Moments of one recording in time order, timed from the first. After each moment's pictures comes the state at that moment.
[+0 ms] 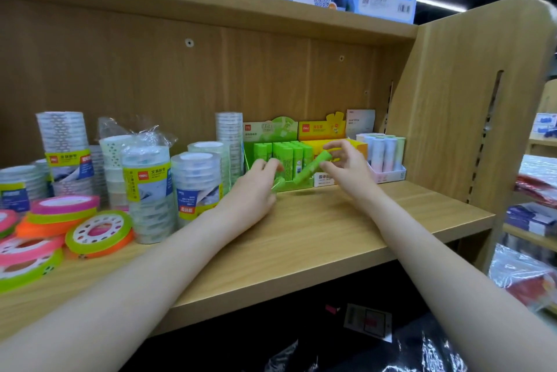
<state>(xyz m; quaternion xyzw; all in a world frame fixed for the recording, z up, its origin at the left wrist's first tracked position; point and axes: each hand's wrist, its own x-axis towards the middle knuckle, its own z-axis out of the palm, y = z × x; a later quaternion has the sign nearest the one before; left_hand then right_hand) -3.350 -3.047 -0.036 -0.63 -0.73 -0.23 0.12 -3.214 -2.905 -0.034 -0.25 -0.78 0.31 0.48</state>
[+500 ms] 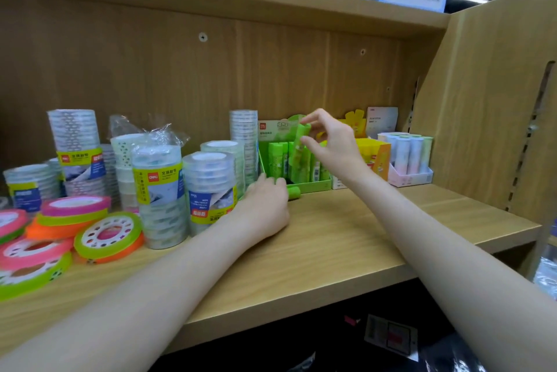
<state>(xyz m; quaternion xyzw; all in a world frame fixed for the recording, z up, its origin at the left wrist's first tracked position) -3.350 -3.039 -0.042 -0.56 -0.81 -0.08 0.13 -3.266 -2.919 0.001 -0.13 -0.84 0.10 0.51</state>
